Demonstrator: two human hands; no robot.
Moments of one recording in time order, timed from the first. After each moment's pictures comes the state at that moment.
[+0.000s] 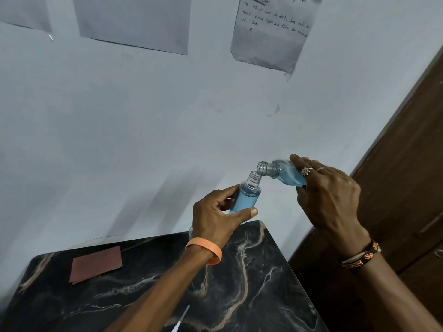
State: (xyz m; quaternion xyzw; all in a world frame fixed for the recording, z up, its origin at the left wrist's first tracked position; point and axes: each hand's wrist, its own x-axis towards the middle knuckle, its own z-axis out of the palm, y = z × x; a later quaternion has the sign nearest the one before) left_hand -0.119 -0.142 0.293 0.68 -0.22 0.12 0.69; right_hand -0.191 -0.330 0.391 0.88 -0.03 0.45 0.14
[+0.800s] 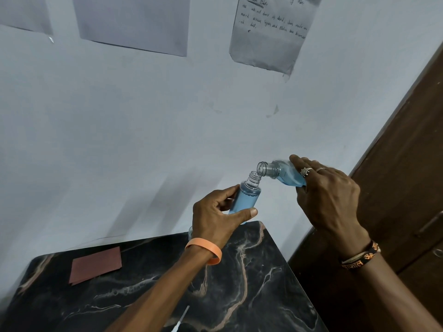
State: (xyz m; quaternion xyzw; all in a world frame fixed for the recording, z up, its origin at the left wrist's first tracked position) left_hand -0.122 -0.142 0.296 0.68 -0.23 0.13 0.69; right_hand -0.194 -0.330 0.394 0.88 -0.03 0.45 0.14
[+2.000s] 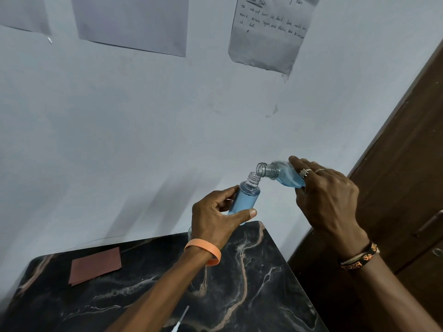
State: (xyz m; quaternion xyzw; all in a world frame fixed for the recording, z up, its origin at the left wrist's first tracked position) left_hand -0.122 -0.143 0.293 0.68 -0.23 0.13 0.69; right_hand -0.195 -0.331 0.391 0.89 -0.03 0.44 0.14
